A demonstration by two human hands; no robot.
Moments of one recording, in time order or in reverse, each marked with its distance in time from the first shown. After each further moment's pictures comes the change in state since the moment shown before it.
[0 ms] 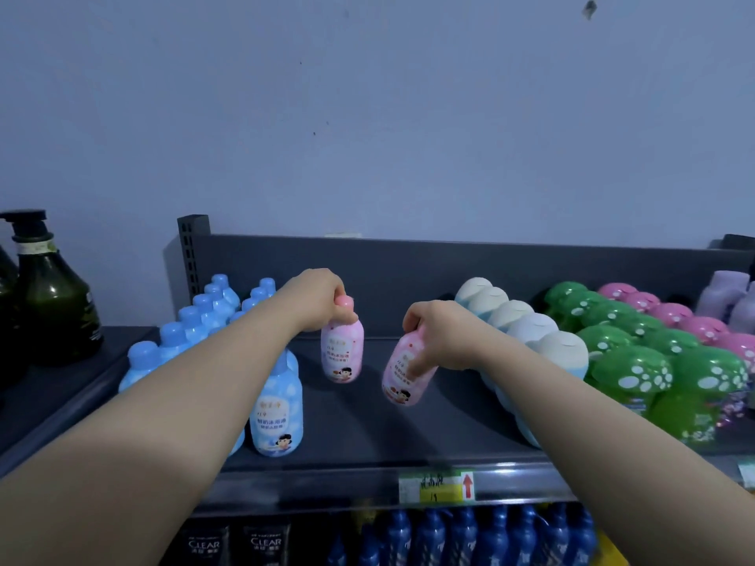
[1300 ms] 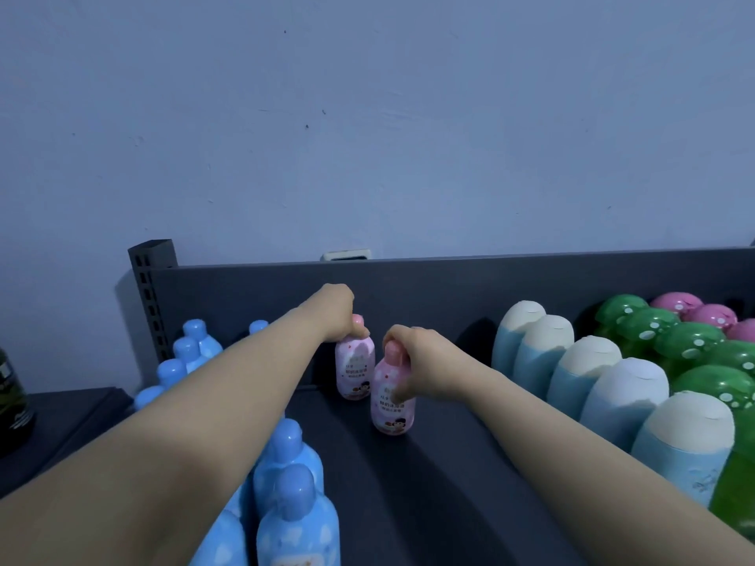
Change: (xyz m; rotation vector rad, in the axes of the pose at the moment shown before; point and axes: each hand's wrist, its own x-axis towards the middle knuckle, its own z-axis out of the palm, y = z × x) left_hand 0.165 -0.060 0.035 0.042 -0.130 0.035; right_hand 0.136 -0.007 0.056 0.082 0.030 -0.017
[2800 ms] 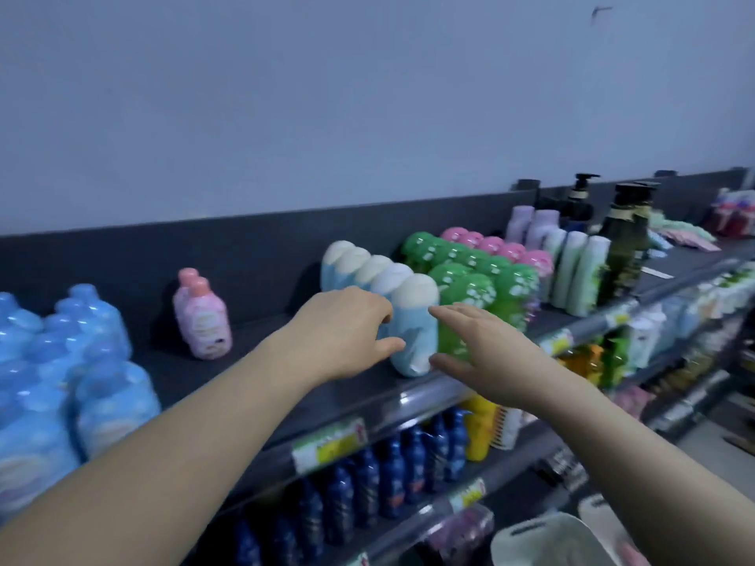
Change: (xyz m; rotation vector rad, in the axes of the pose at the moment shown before) left_hand -0.233 0.221 0.048 0.237 0.079 0.694; right_hand -0.331 0.060 -0.077 -0.309 0.245 0.280
